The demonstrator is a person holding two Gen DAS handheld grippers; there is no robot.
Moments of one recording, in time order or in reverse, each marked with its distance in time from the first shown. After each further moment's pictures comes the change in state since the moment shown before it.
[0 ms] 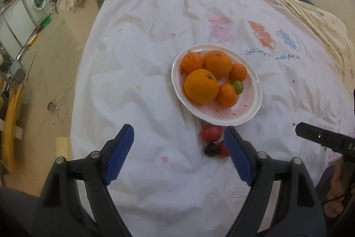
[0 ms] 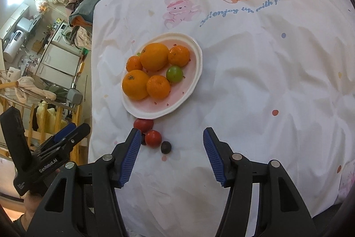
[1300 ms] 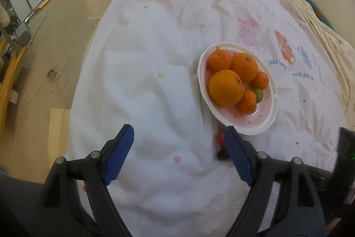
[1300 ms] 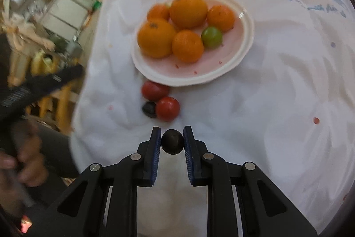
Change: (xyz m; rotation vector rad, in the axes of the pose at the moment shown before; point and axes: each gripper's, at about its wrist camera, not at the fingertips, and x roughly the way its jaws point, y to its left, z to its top) left arm 0.021 0.039 0.006 -0.193 0.091 -0.008; right arm 0.050 0.038 -0.019 -0.228 0.178 -0.008
